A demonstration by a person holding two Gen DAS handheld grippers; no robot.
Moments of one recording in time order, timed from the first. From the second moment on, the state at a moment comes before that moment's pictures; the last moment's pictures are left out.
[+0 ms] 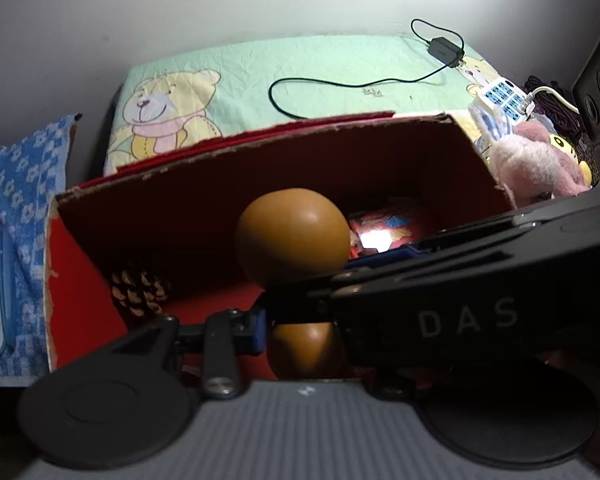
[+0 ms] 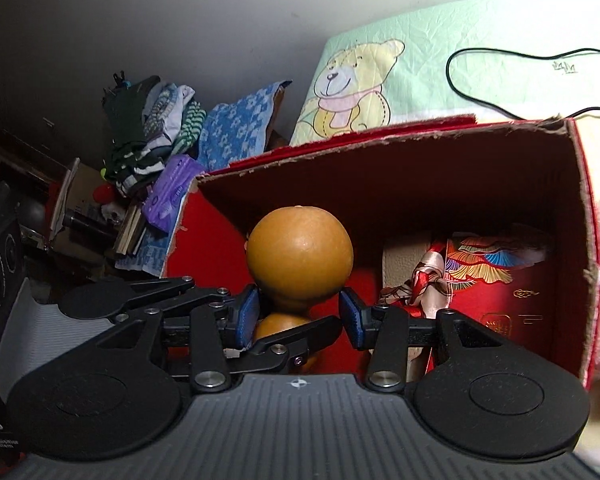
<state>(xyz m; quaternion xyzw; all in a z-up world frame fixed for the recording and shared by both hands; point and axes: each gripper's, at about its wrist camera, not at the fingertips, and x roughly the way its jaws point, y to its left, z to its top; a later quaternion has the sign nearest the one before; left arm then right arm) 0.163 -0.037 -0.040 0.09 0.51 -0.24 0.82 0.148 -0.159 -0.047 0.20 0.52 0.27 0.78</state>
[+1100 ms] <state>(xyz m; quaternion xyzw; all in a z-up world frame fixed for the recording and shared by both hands) 0.183 -0.037 -0.073 0.10 0.58 -0.20 0.78 0.172 -0.138 -0.074 0.14 0.59 0.26 0.75</state>
